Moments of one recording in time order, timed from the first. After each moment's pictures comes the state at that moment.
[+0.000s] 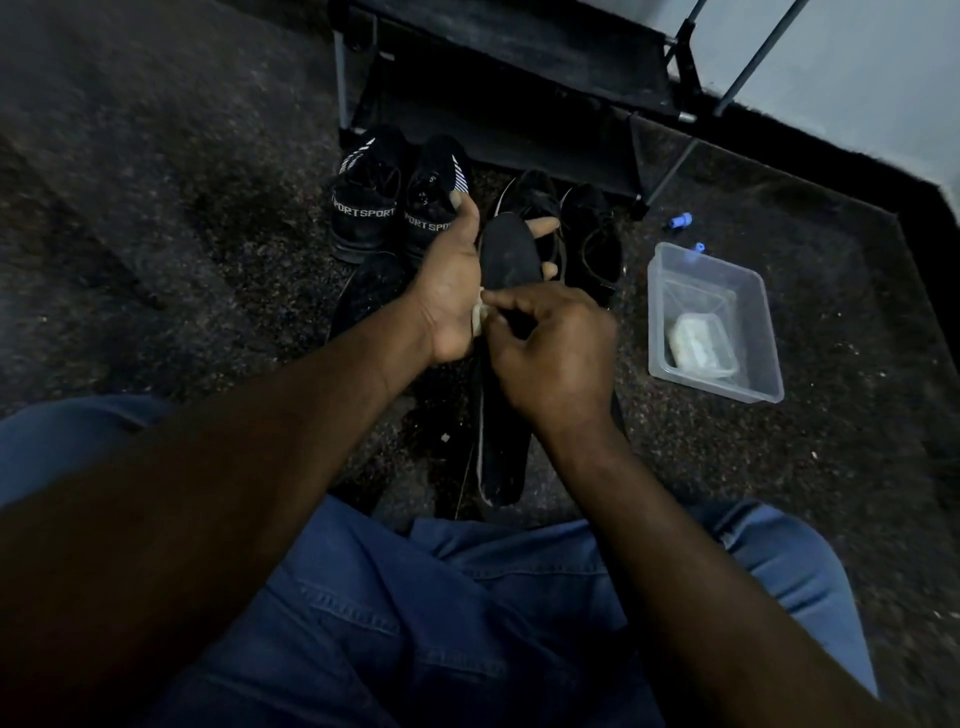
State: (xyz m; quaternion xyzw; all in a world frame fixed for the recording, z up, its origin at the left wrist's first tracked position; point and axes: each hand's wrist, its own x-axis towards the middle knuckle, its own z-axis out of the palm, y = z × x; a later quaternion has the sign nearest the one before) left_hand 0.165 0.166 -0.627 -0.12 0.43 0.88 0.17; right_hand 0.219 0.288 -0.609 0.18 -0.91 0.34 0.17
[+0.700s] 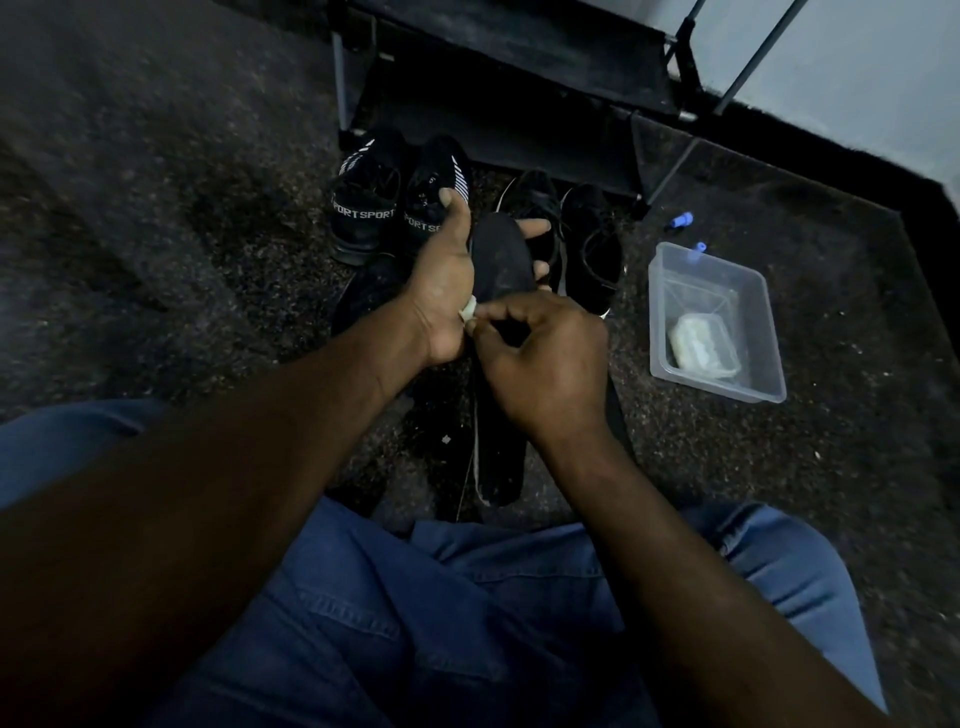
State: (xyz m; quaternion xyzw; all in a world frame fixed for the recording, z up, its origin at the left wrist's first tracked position) left_hand 0.165 0.162 -0.630 -0.12 0.43 0.88 0.14; right_hand 0.222 0.285 -0.613 0.17 -0.90 0.38 0.14
